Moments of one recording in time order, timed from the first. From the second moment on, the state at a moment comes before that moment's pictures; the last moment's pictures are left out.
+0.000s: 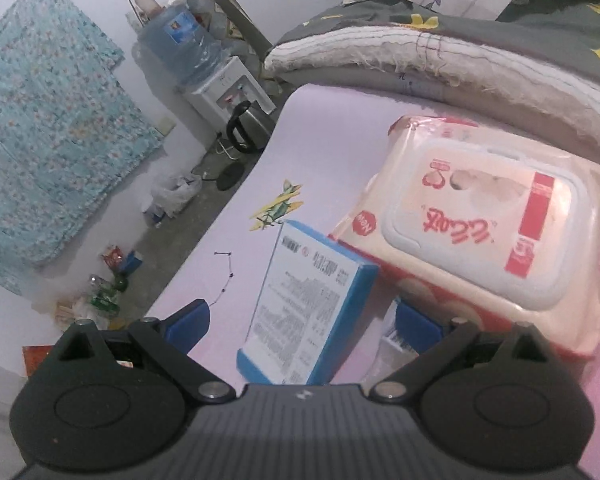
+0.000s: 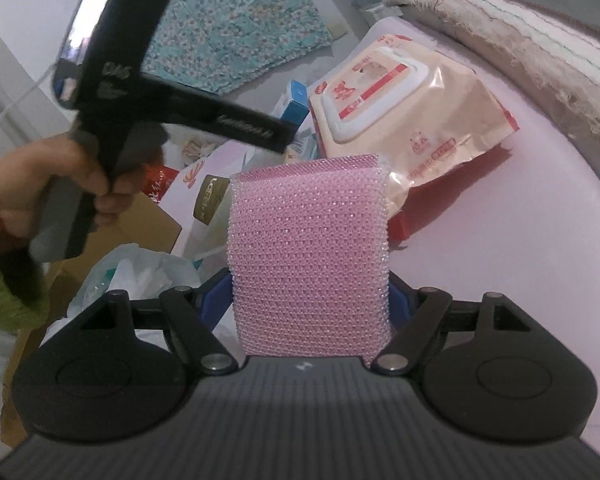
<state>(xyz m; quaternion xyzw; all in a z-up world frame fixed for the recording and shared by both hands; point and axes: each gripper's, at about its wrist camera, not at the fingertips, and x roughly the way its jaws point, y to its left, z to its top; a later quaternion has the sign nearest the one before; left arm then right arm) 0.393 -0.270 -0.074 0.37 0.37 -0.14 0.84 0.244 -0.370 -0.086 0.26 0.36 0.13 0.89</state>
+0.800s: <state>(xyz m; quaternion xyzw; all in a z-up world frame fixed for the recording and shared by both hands) 0.408 -0.234 -0.030 0.23 0.40 -0.10 0.88 0.230 -0.380 -0.079 0.31 0.32 0.13 0.88</state>
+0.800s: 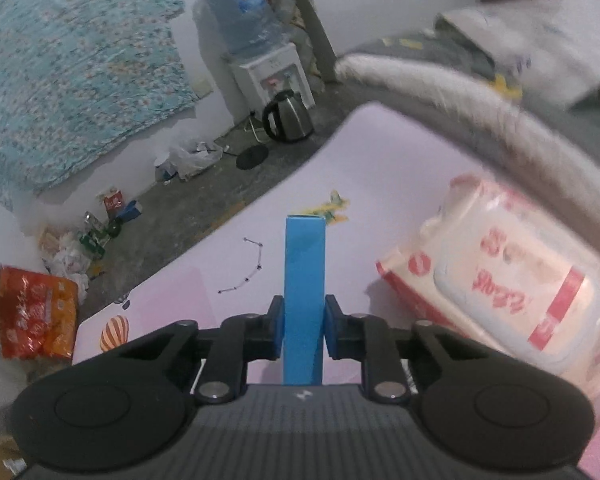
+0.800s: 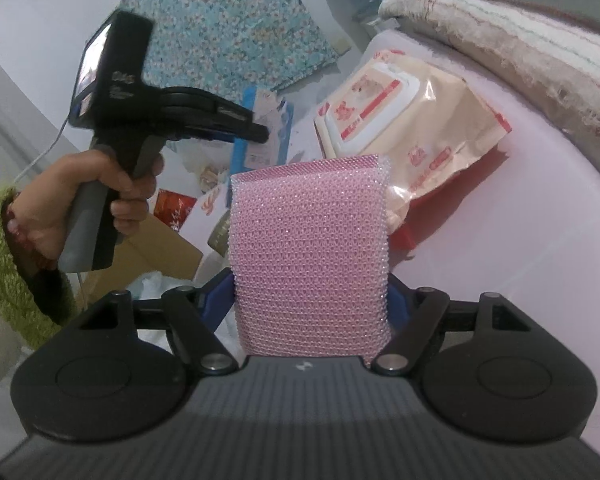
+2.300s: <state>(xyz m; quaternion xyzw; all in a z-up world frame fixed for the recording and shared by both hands) 0.127 0.140 0.077 -0.07 0.42 -0.09 0.90 0.096 -0.148 0.093 0.26 0.32 0.37 0.83</state>
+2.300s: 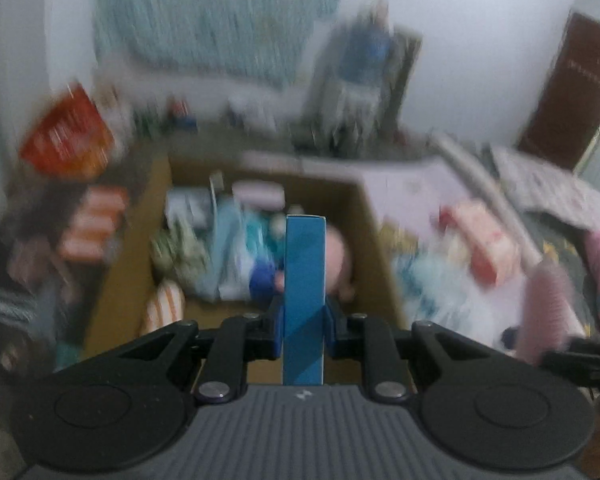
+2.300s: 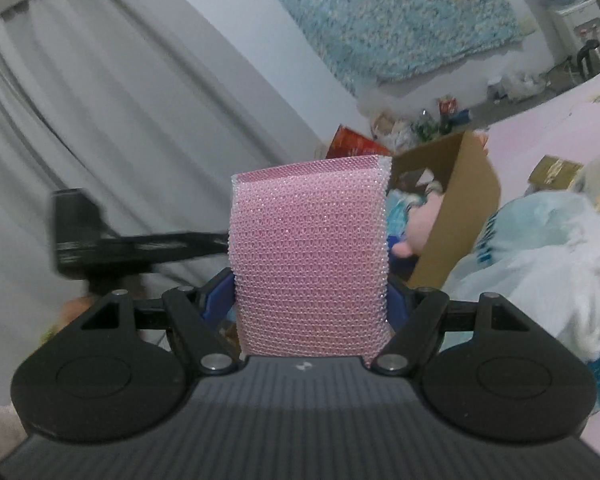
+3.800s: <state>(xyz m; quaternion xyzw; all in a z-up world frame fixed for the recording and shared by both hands) 0.156 0.214 0.056 -0.07 0.41 0.02 0.91 0.254 0.043 0.025 0.03 0.53 0.26 0.81</state>
